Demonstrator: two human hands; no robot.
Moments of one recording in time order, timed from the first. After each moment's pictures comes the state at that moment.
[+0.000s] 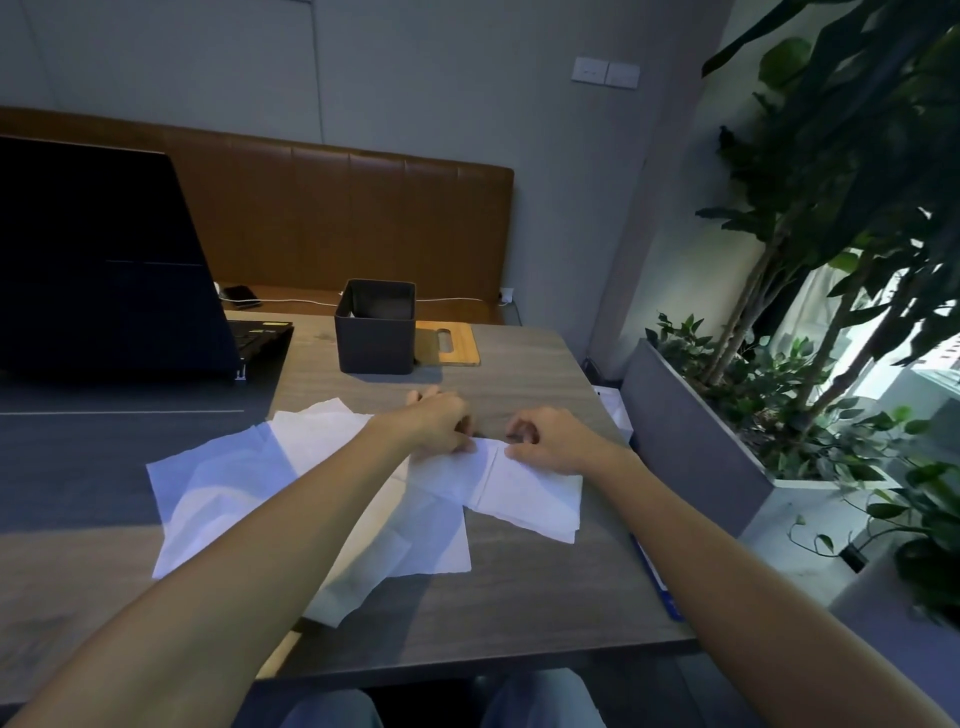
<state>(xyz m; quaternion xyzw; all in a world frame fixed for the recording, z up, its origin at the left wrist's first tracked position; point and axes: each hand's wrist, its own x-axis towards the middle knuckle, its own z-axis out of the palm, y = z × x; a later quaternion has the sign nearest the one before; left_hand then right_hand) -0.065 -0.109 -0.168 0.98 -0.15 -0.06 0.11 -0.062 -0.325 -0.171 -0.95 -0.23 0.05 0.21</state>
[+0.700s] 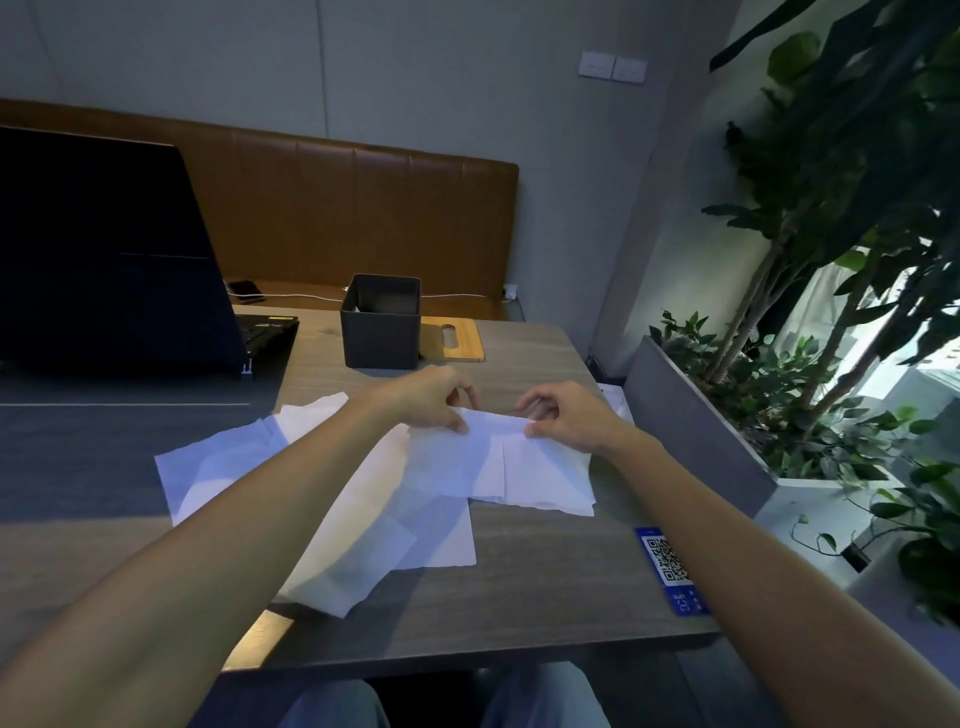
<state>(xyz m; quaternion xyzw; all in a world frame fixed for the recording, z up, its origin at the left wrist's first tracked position) -0.063 -0.092 -0.142 0.96 -0.16 -0.08 0.22 -0.059 -0.334 -0.150 -0.93 -0.22 0.04 0.28</state>
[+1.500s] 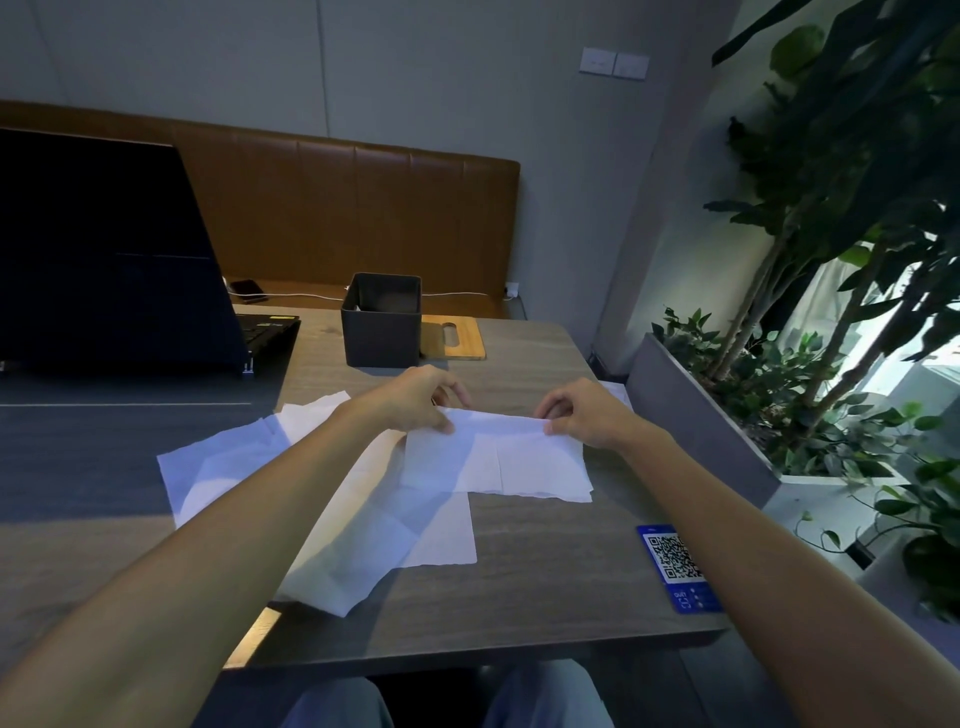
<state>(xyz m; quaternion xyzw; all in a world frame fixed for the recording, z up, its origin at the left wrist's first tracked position) -0.066 -0.078 -0.155 0.95 -0.11 -0.06 0.30 -0.042 -0.351 -0.155 -0.95 -0.20 0.03 0.23</state>
